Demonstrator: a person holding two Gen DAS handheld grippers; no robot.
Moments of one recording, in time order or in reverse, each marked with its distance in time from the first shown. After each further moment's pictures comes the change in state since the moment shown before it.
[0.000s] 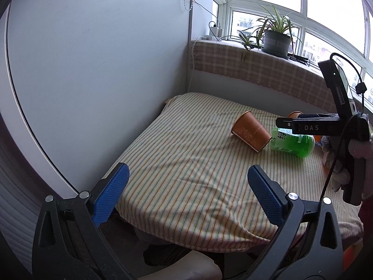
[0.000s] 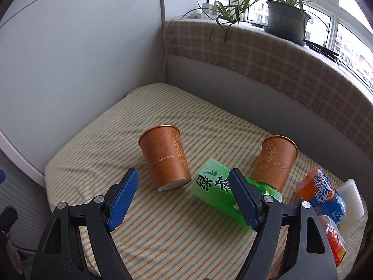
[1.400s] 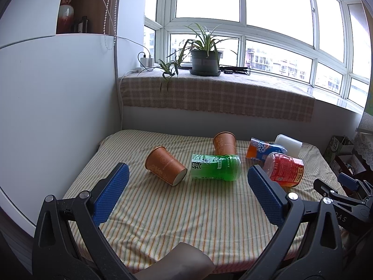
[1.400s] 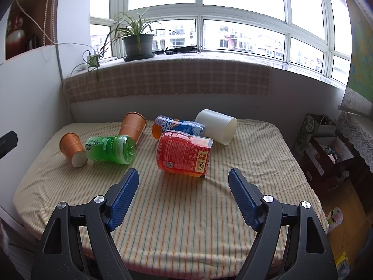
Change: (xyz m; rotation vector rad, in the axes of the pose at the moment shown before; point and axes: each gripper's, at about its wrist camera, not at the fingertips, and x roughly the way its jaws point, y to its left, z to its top) left arm -0.033 -0.130 0.031 0.185 -0.152 -0.255; right arm -0.183 -0.072 -0.170 0.459 -0.254 -0.502
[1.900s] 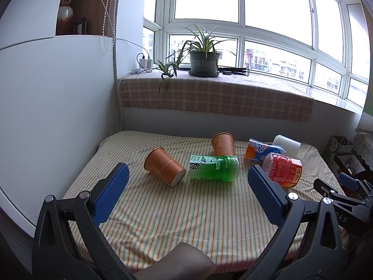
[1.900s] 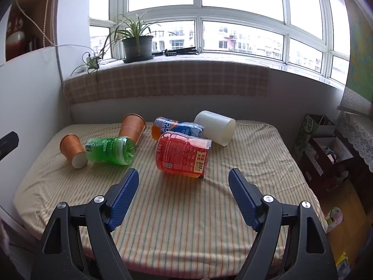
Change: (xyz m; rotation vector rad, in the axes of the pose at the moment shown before) left arm -0.001 -0.006 0.000 0.006 -0.006 -0.003; right arm -0.004 -0.002 0.000 0.004 -0.006 0.001
